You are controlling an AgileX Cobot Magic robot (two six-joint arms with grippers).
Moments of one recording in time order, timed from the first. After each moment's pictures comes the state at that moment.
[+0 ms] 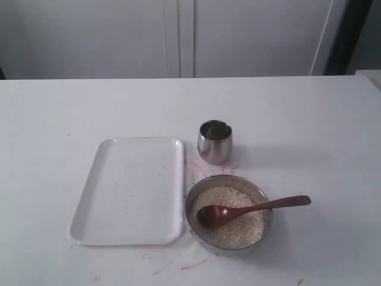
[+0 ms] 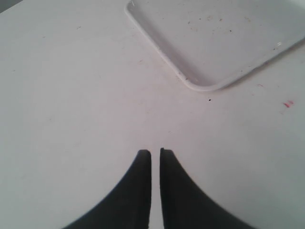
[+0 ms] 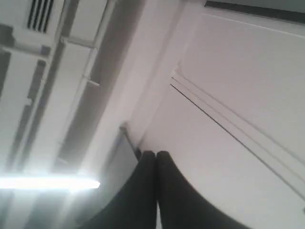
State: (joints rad) left arm -0.16 0.00 -0.02 0.01 0.39 0.24; right arm -0.02 0.00 -0.50 0.12 -0.57 0.94
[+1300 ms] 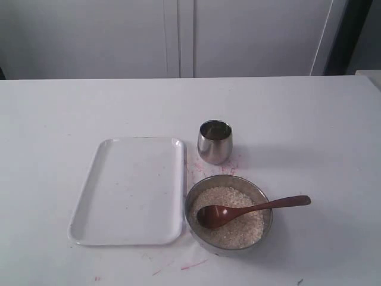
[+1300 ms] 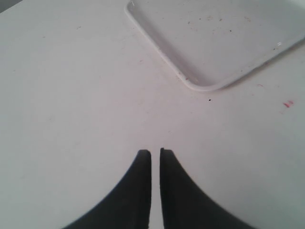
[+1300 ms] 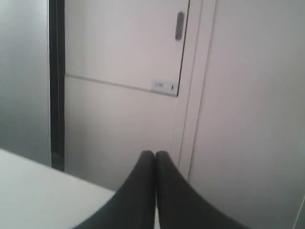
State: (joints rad) left arm -0.16 0.00 -0.02 0.01 0.39 0.24; right arm 0.25 0.74 -1.62 0.07 0.90 -0.15
